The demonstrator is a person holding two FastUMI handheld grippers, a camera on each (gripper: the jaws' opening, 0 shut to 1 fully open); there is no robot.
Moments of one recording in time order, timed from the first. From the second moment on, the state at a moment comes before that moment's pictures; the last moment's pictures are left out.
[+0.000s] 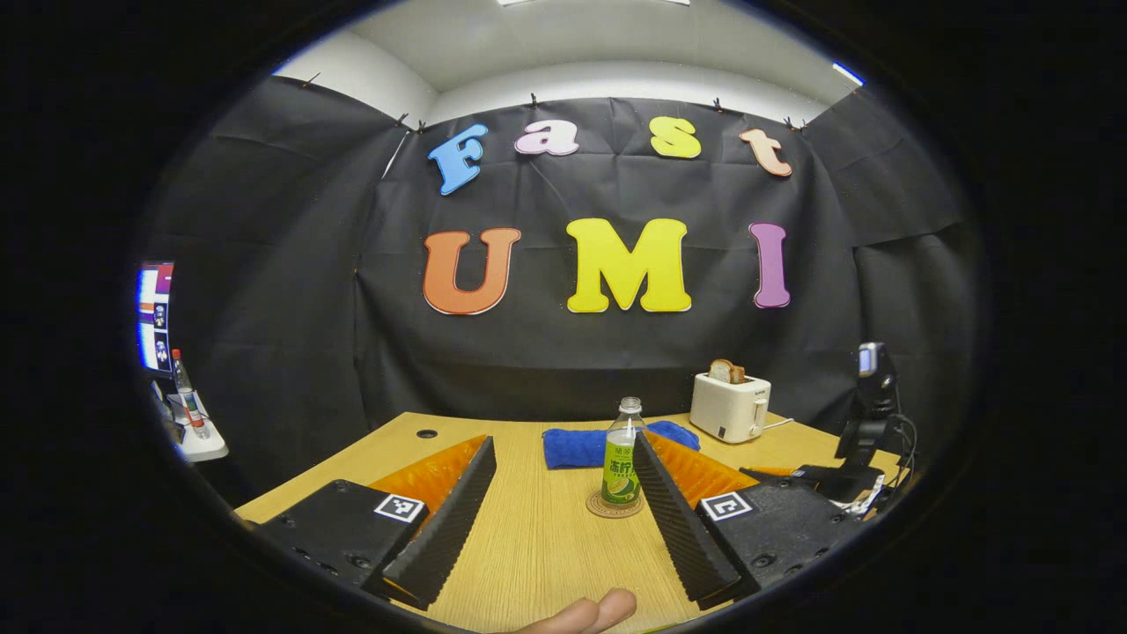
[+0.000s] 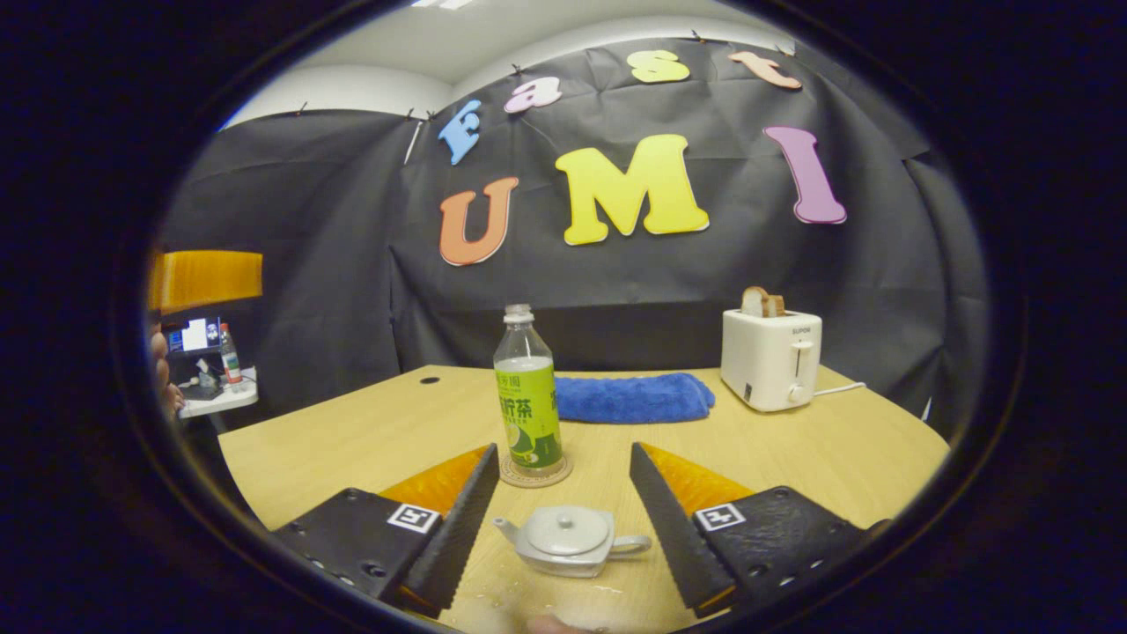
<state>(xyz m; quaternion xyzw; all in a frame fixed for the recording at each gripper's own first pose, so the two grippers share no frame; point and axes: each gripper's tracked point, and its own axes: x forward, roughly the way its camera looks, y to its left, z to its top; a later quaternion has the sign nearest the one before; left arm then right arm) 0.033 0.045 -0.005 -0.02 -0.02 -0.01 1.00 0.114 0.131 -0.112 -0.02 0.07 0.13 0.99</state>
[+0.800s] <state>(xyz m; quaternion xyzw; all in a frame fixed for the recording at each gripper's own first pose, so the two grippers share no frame) 0.026 0.017 -0.005 0.03 -0.02 0.05 1.00 0.037 -0.005 0.017 -0.05 0.00 0.01 1.00</state>
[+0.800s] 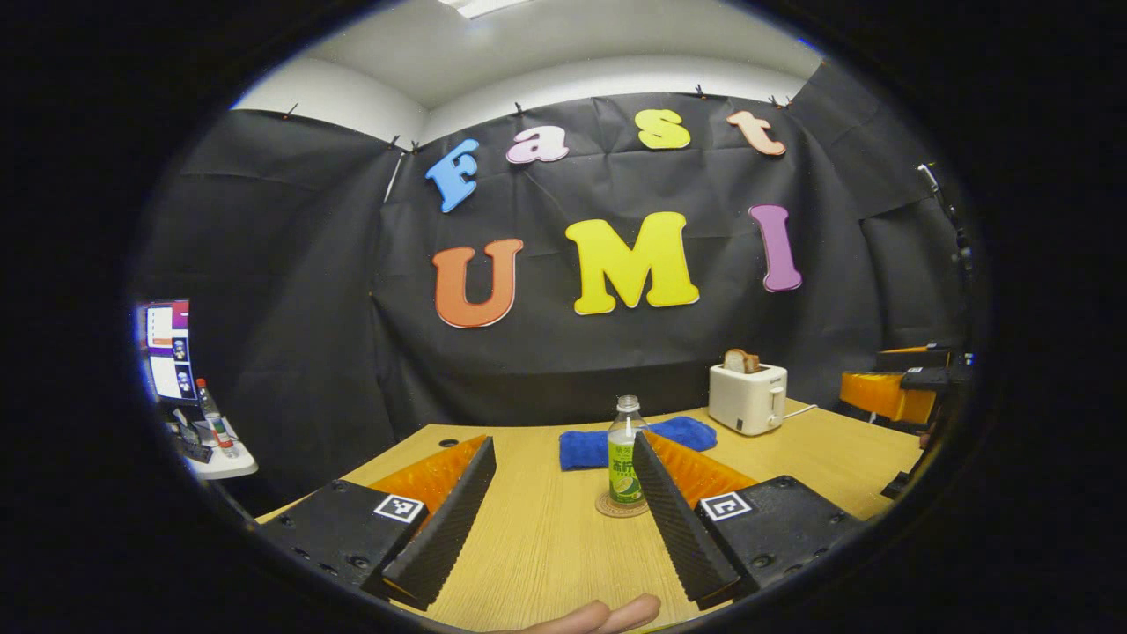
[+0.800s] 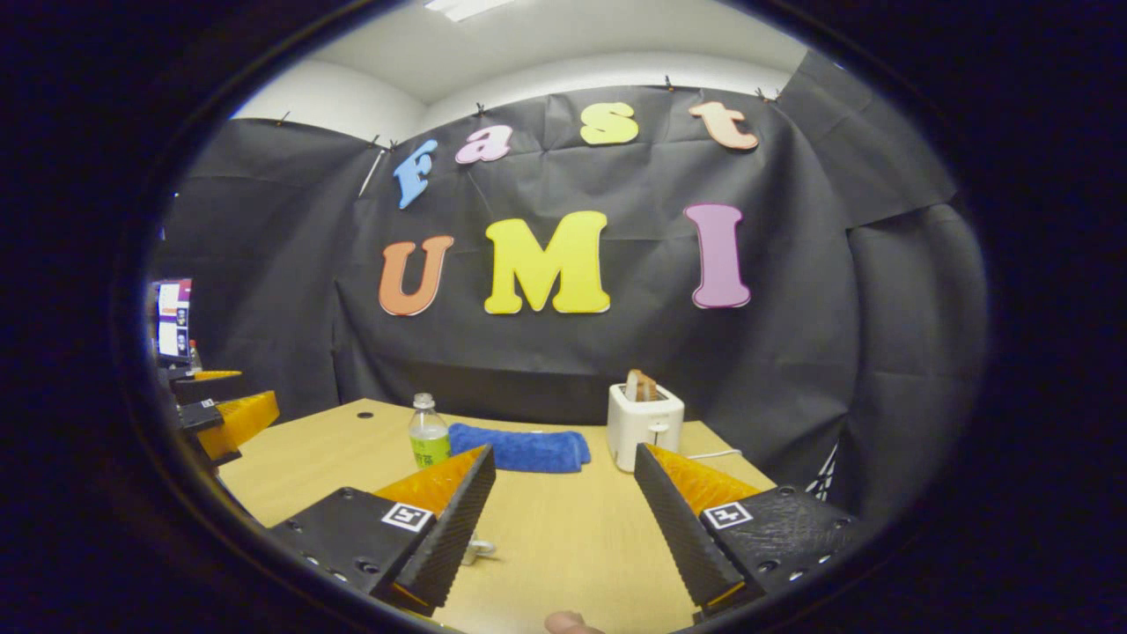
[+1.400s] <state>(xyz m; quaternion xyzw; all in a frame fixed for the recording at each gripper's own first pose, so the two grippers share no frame) 0.031 0.004 -0.023 -0.01 0.01 0.04 1.00 0.016 -0.036 0.005 -0.03 0.01 0.03 1.00</state>
